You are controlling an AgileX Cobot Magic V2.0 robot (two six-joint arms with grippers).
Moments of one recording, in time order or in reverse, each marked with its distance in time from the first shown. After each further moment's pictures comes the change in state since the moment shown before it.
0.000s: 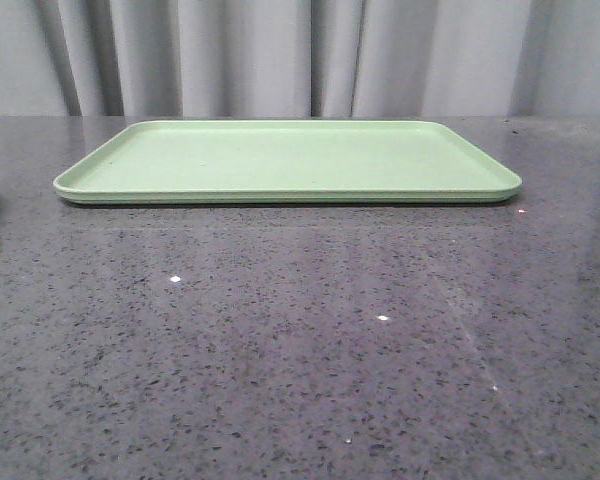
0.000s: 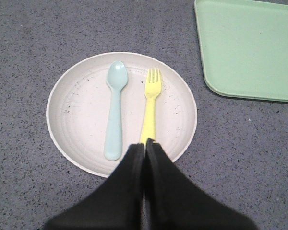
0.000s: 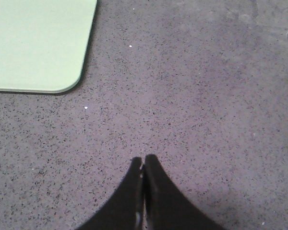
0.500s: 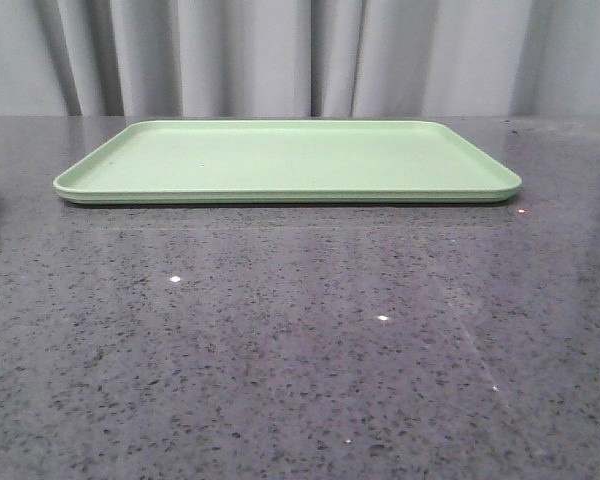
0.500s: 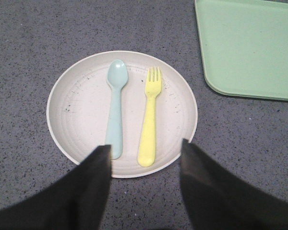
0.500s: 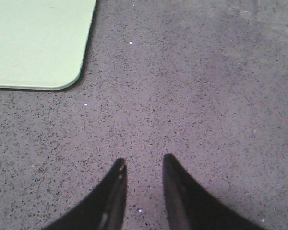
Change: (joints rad) left arm 0.000 0.000 0.000 0.003 0.004 0.000; right arm 0.000 0.000 0.000 0.000 0.009 0.000
